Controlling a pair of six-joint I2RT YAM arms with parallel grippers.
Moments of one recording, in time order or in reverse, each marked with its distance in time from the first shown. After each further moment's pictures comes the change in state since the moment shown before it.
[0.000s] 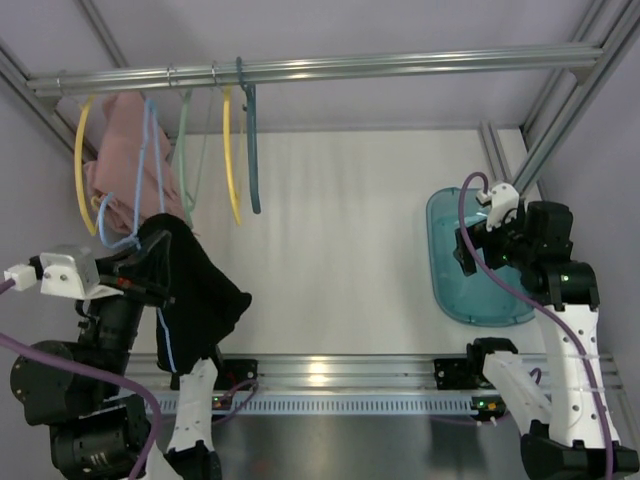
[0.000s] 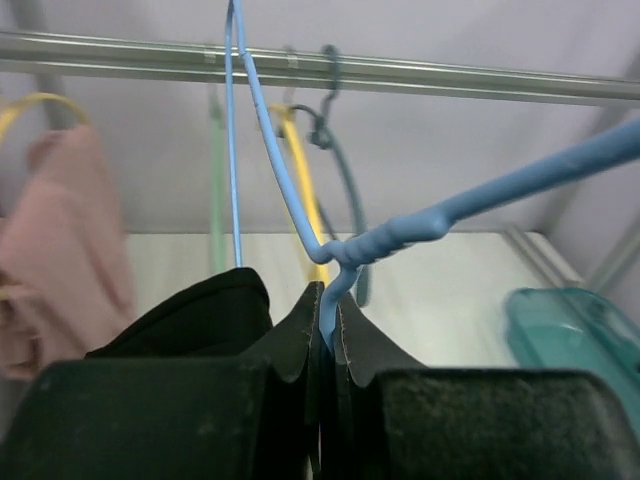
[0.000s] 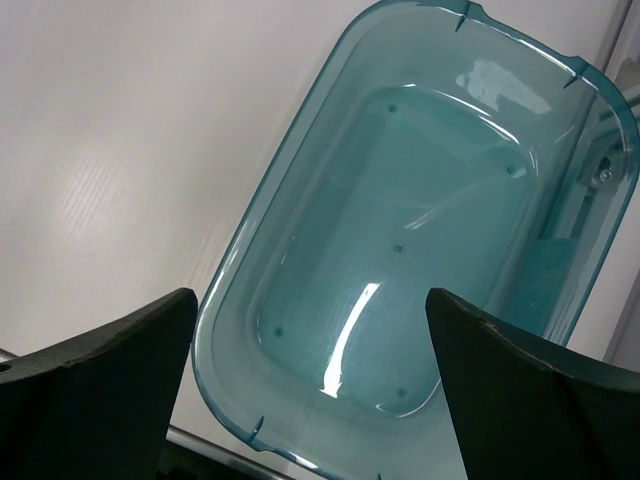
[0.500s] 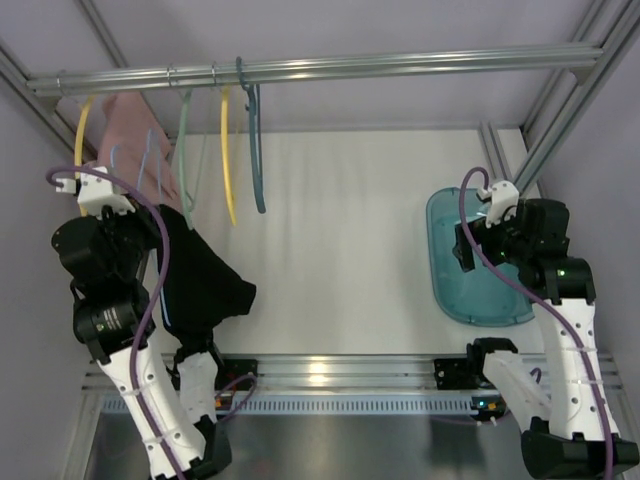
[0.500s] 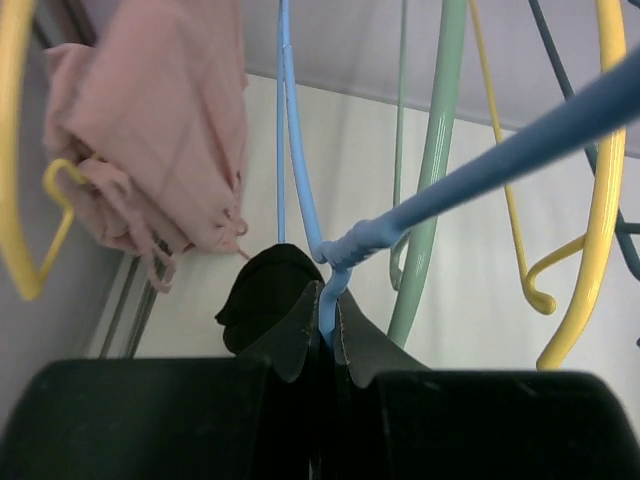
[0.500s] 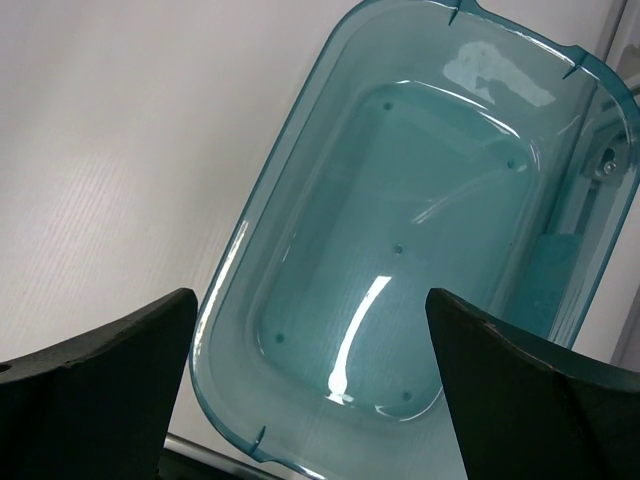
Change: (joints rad) left arm 0.151 0.171 -0.375 0.150 0.011 0.111; right arm 0.000 0.028 -0.010 0.035 0.017 0.036
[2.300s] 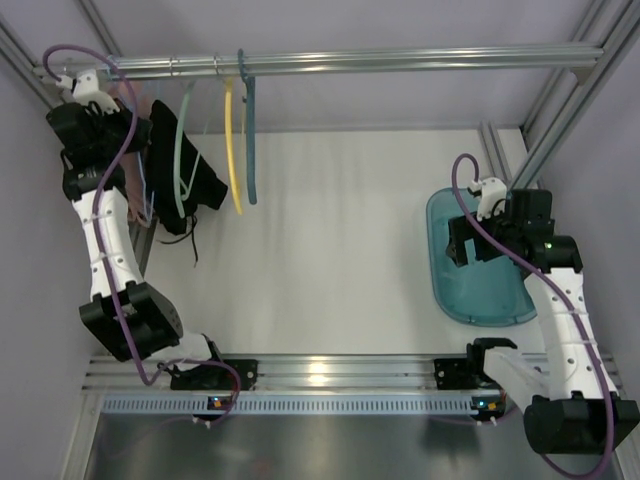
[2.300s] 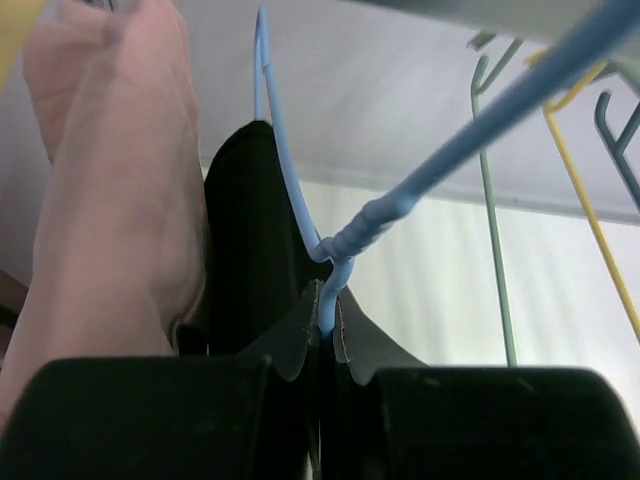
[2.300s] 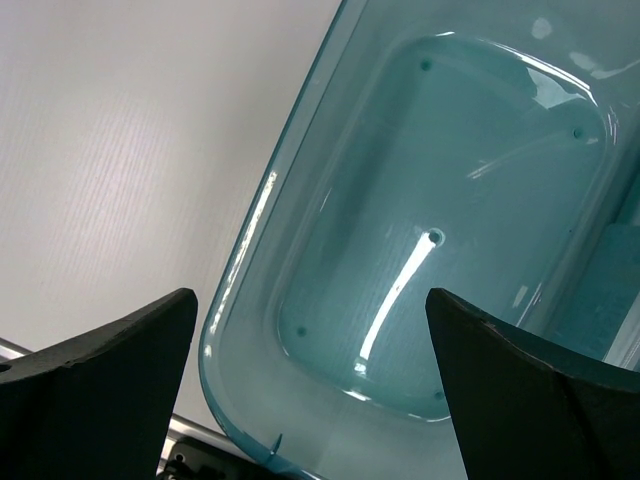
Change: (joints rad) left arm 0.008 0.791 0.295 0.454 0.142 -0.034; right arm 0.000 0.149 -0.011 0.007 -0.026 0.032
